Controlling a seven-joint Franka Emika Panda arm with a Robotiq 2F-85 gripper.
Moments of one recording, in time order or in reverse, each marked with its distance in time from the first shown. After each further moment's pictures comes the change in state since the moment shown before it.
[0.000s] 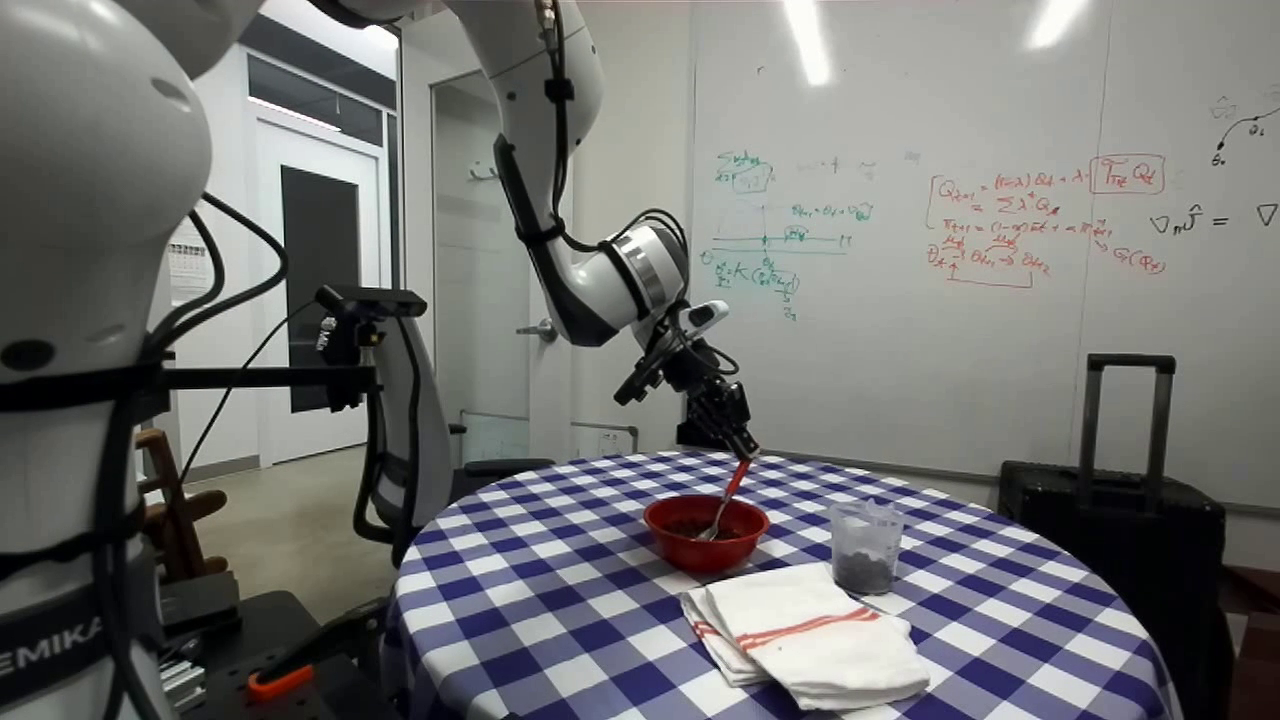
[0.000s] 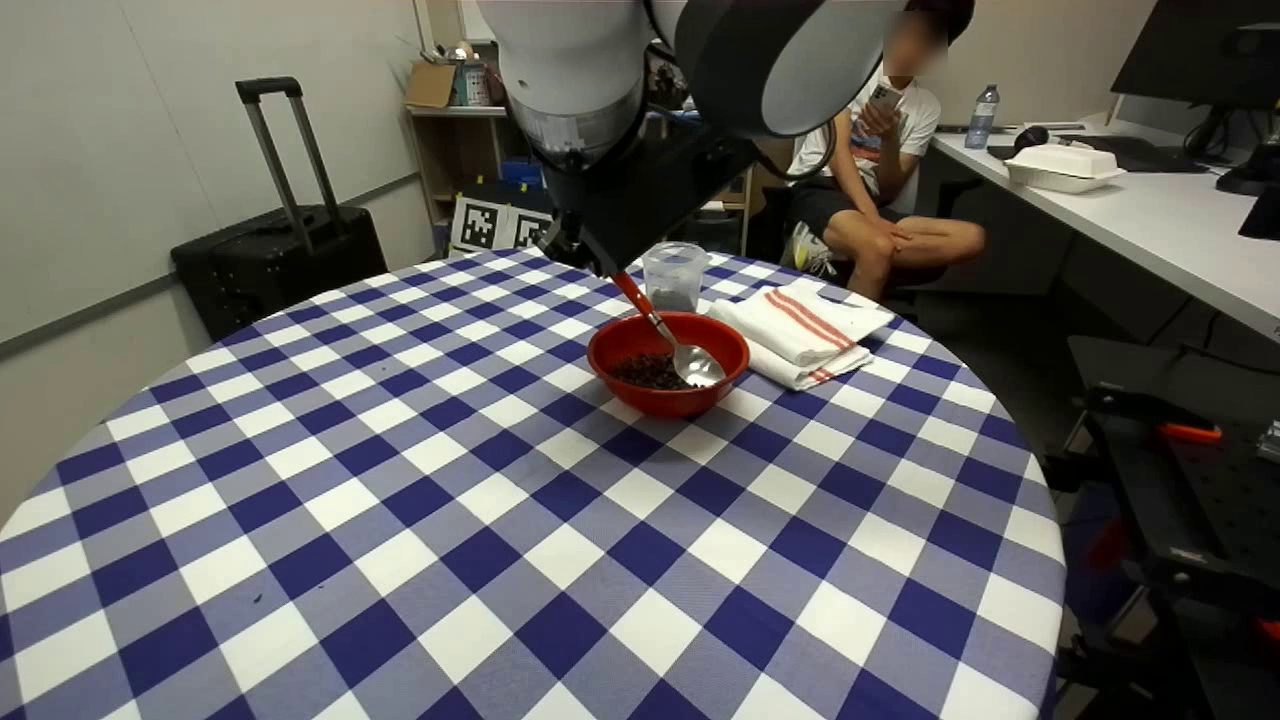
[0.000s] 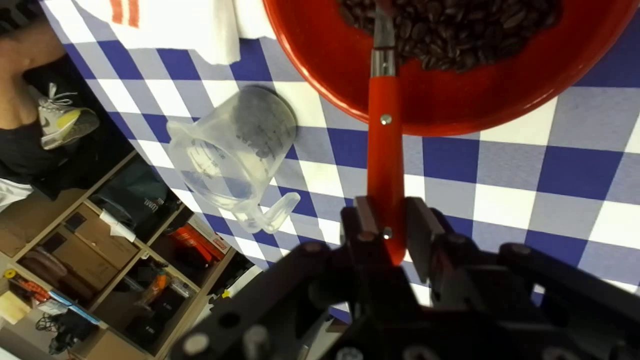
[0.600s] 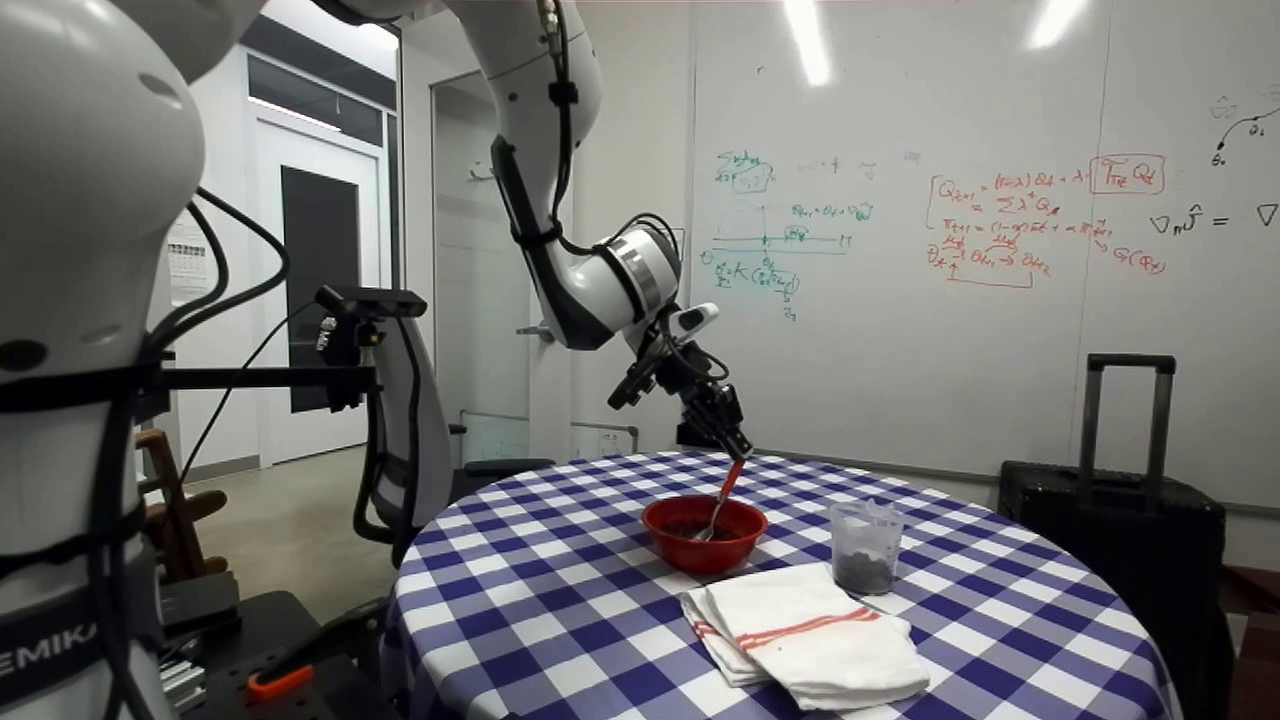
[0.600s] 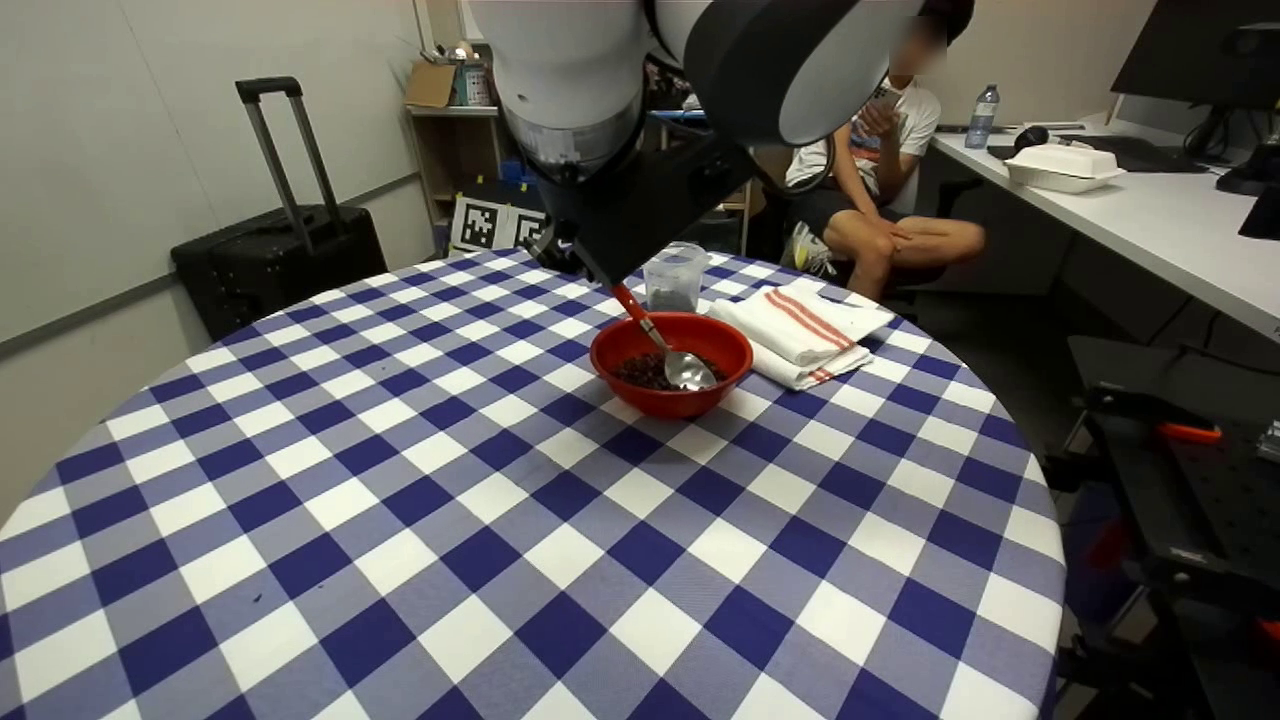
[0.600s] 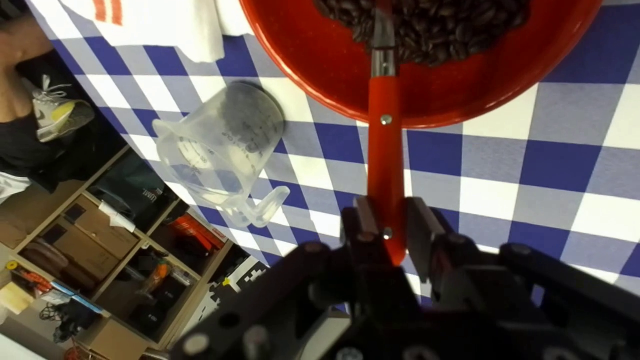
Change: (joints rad) arm -0.029 0.000 0.050 -0.003 -0.085 -0.002 0.089
